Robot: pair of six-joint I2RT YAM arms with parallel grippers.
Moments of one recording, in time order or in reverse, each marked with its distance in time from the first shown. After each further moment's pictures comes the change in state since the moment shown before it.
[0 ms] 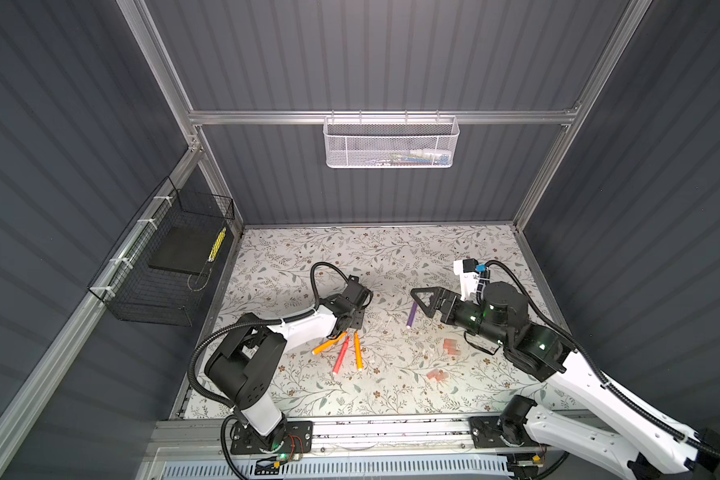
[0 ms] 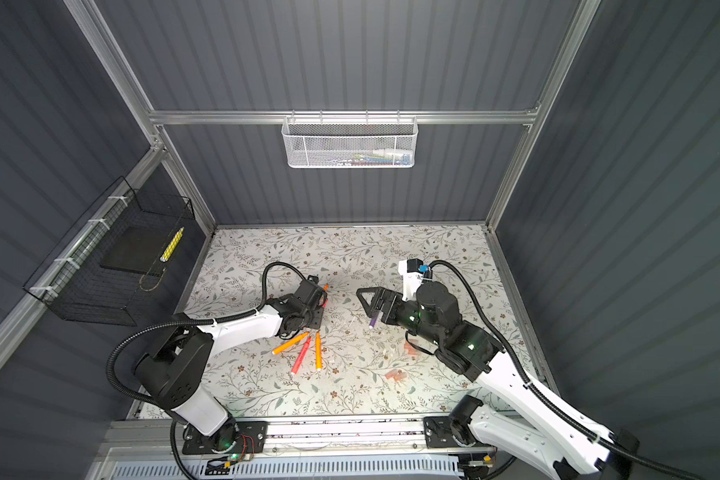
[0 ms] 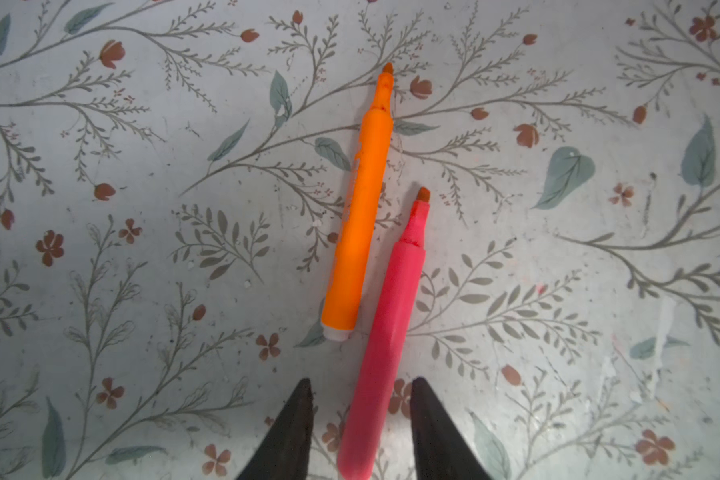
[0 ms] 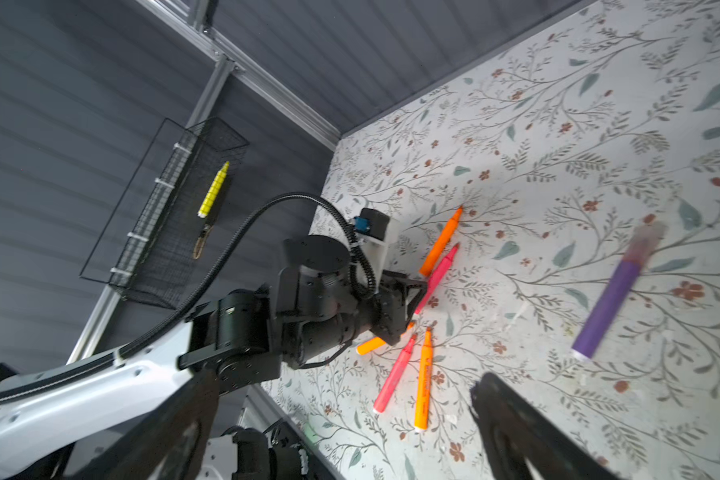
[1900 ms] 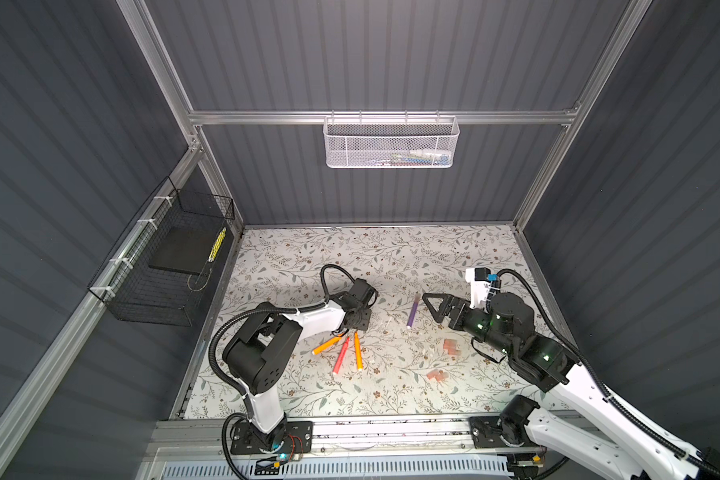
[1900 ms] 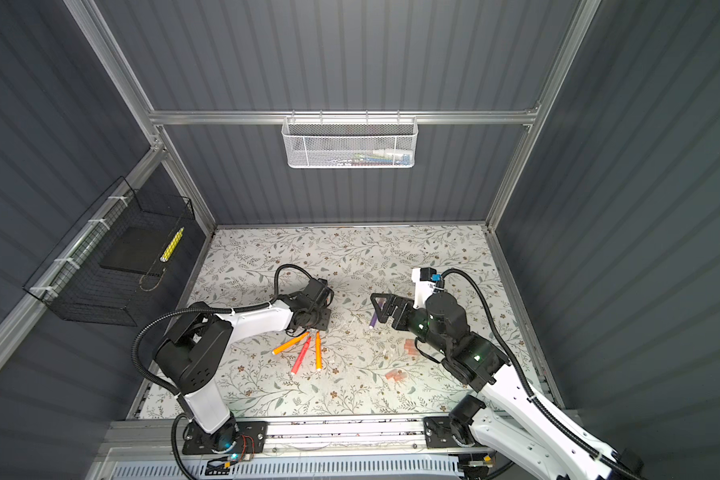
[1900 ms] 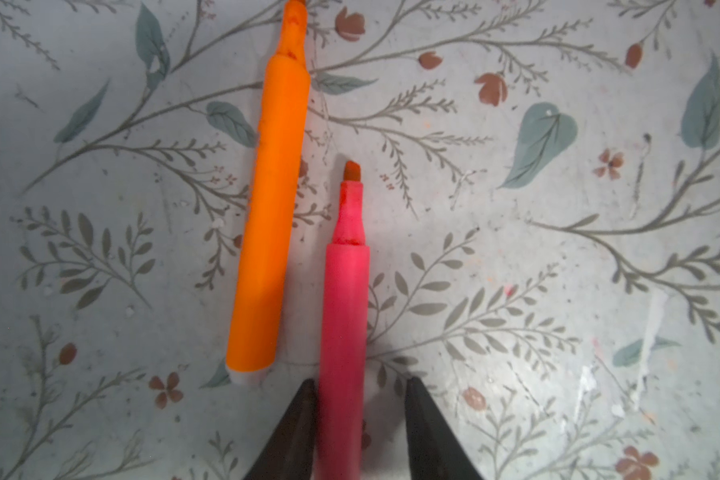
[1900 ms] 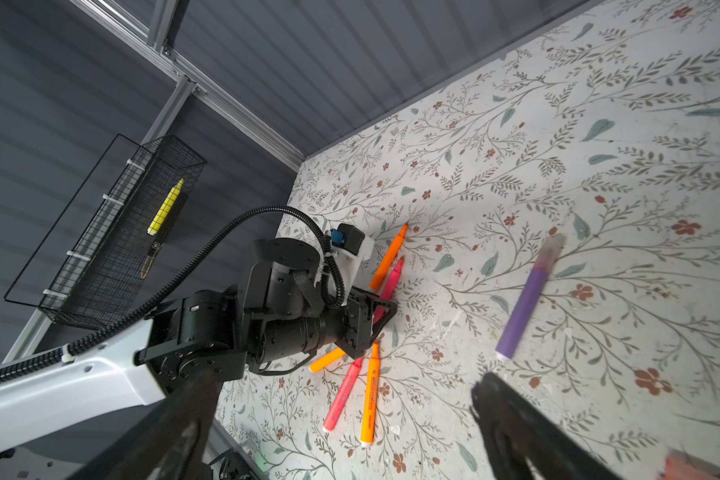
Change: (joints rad) left arm 0.003 0.131 0.078 -0.019 0.111 0.008; right arm -0.079 -0.093 -0.142 0.020 0.059 -0.060
